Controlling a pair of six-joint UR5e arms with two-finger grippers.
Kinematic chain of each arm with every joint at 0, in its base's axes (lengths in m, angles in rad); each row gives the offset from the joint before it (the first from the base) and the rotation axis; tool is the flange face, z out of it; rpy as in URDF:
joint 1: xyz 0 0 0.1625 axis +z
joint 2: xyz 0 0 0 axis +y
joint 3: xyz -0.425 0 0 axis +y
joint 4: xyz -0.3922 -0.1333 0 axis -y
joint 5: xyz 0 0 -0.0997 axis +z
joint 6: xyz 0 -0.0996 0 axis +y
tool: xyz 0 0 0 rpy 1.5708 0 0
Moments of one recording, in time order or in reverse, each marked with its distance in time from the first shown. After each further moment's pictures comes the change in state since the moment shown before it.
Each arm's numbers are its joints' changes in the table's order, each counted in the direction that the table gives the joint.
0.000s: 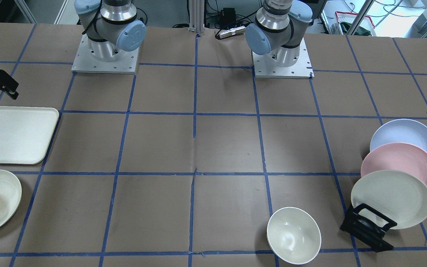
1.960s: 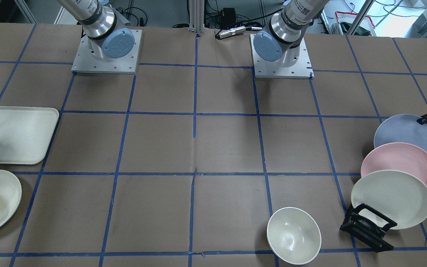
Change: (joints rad) left arm 0.190 0.270 0.135 0.196 -0.205 0.016; right arm -0.234 -0.466 0.059 -0.467 -0.017 0.292
